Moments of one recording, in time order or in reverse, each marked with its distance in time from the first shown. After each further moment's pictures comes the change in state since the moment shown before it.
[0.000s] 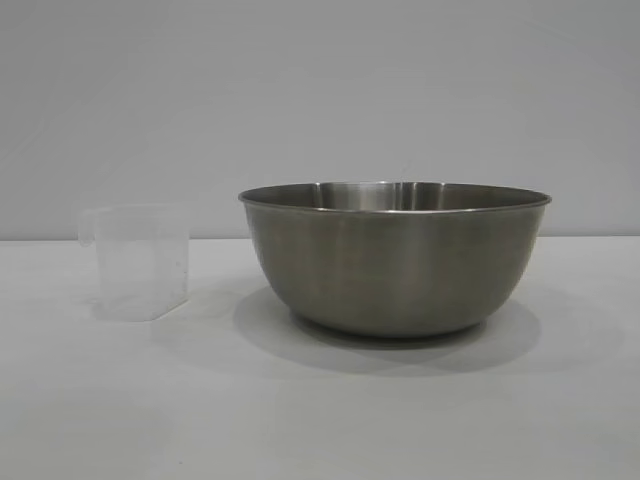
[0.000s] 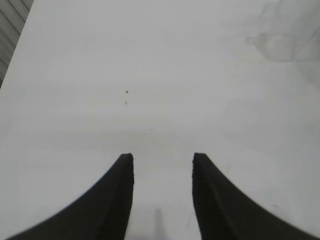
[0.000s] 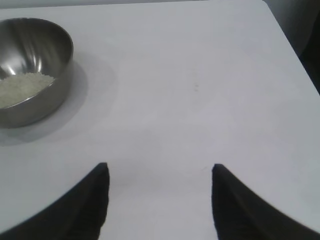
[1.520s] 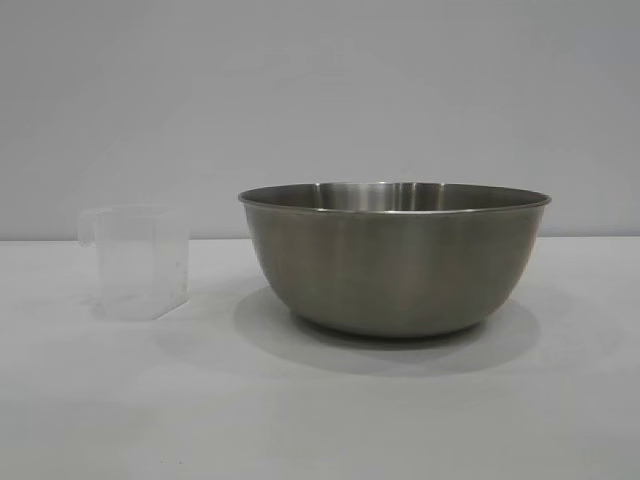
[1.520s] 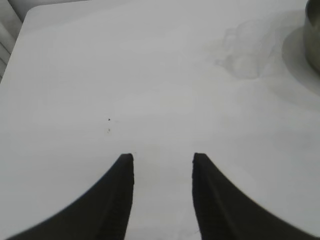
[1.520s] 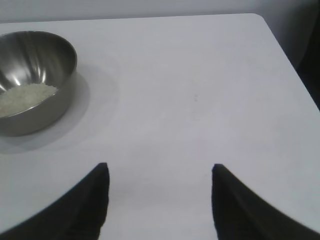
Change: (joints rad) left arm -0.114 -0.106 0.002 0.000 0.004 0.001; right arm 0.000 -0.038 0.000 0.000 0.007 0.000
